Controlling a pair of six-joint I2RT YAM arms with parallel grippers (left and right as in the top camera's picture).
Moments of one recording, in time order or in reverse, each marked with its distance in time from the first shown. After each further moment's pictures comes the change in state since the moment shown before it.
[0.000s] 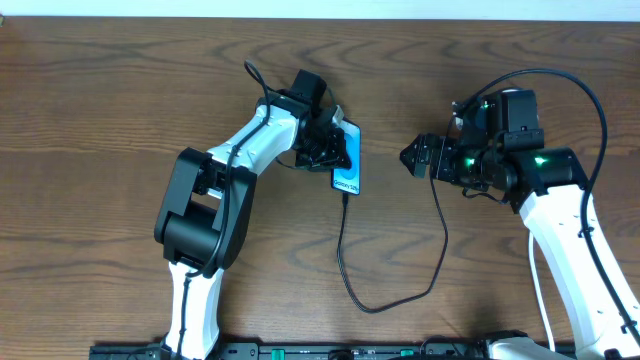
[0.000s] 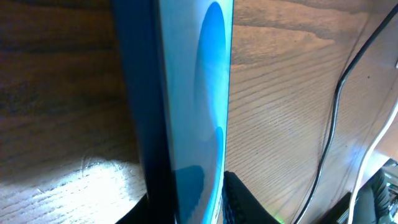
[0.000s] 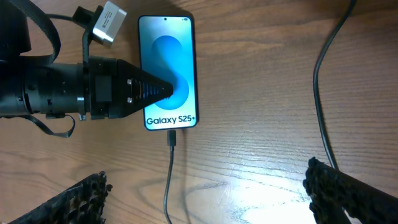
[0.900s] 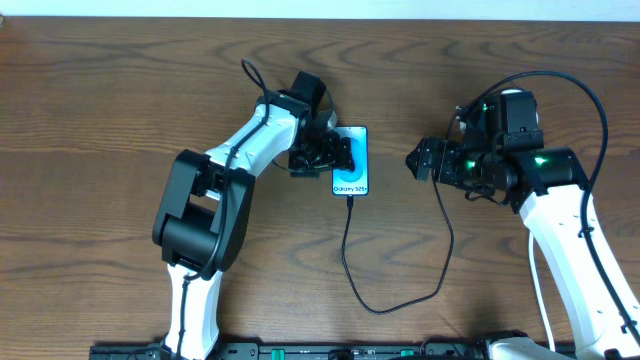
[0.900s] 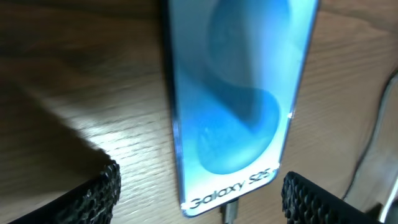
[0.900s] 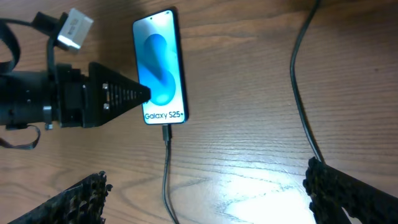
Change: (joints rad) left arm 0.001 -0.013 0.004 -0.090 -0.114 0.008; right arm 0.000 0.000 0.000 -0.043 0.078 0.001
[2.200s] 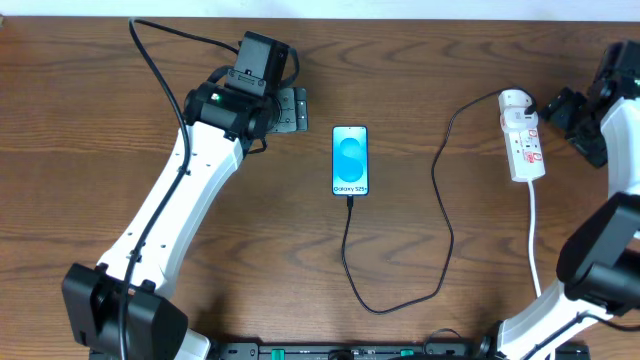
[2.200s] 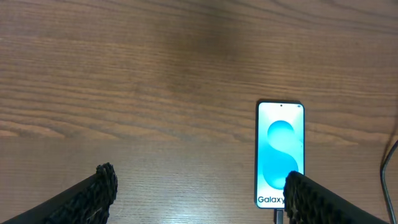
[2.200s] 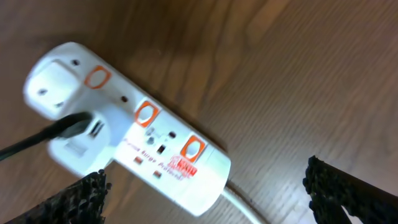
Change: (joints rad) left arm 0.039 -0.491 0.010 -0.082 -0.563 0.002; right arm -0.510 0.568 0.457 -0.032 0.428 0.116
